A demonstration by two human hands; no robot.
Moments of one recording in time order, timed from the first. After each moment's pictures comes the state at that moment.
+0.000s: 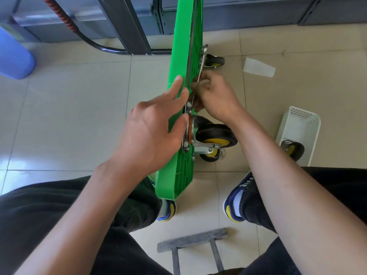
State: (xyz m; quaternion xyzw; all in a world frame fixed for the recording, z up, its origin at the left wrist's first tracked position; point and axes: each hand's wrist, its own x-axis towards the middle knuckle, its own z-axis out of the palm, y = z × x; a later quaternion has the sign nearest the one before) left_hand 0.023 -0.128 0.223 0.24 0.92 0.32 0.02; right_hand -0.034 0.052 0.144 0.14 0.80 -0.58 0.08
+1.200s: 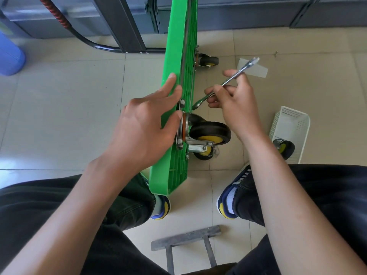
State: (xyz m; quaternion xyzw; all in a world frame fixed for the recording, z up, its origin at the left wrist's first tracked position) left_hand 0.024 -0.129 0.230 0.23 0.92 0.32 0.03; right_hand 0.017 0.079 0.155 0.19 0.73 -0.65 -0.05
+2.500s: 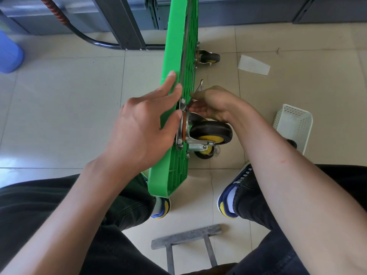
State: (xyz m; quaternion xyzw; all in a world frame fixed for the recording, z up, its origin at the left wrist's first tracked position) left_hand 0.023 -0.129 0.227 0.24 0.92 0.32 0.03; right_hand -0.041 0.066 0.127 0.30 0.58 -0.71 0.27
